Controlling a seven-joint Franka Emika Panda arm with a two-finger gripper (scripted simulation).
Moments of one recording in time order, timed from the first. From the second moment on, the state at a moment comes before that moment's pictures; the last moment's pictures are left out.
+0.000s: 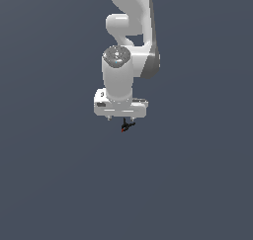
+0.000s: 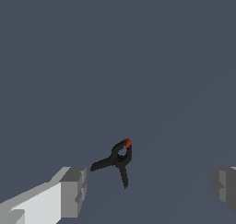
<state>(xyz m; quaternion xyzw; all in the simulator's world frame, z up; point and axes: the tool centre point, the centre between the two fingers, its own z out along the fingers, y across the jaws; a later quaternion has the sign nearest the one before) -0.024 -0.024 0.163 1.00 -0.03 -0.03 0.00</state>
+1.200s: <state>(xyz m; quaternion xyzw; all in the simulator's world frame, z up) -0.072 -0.004 0.077 0.97 -0.24 -0.01 0.00</state>
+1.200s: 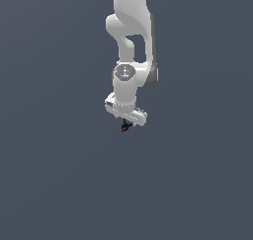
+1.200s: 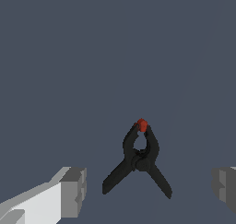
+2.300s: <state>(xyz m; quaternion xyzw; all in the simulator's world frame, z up) -0.084 -0.003 0.033 0.96 -0.28 0.00 0.00</state>
